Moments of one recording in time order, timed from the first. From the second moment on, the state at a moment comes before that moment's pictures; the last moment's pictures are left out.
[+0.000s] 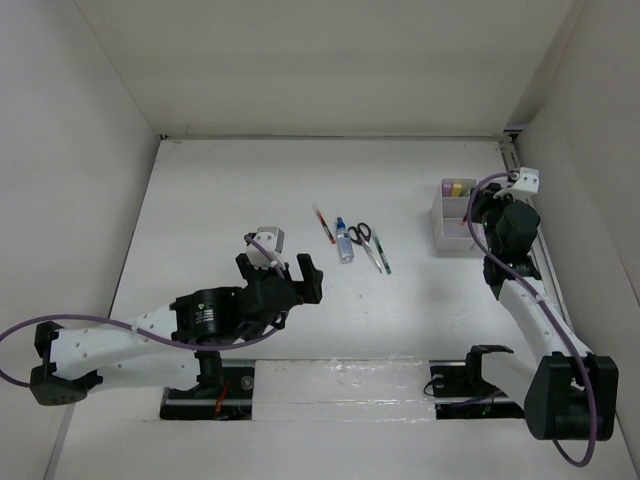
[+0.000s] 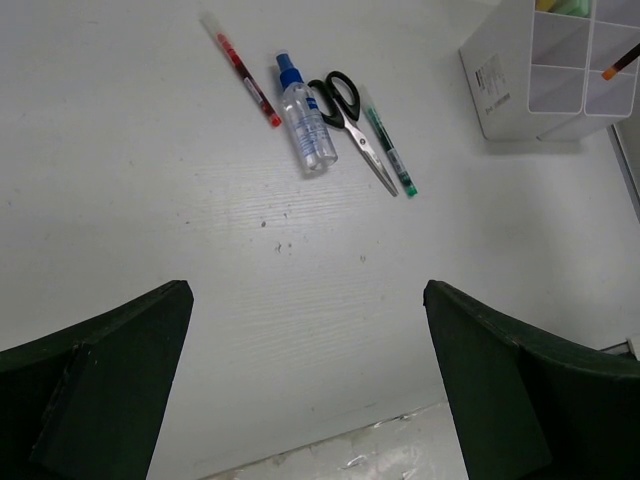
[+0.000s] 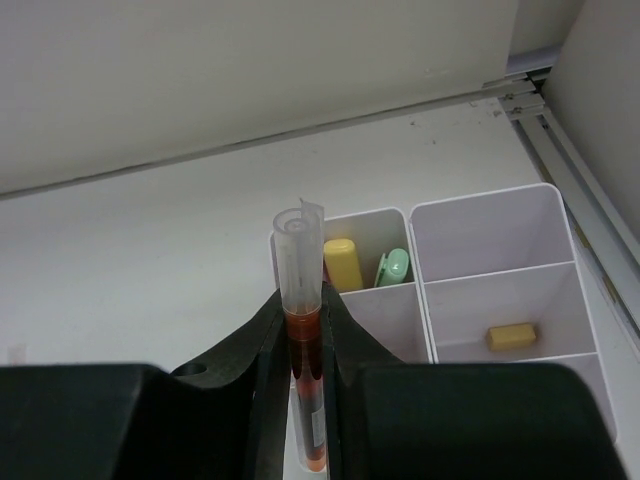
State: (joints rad) left arm -1.34 0.84 0.89 -0.66 -0.85 -0.88; right arm -0.02 1.03 0.59 0.41 0.03 0.21
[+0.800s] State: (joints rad) left arm -1.34 0.84 0.88 -0.65 -0.84 -0.88; right arm -0.10 1.08 0.57 0.42 0.01 0.26
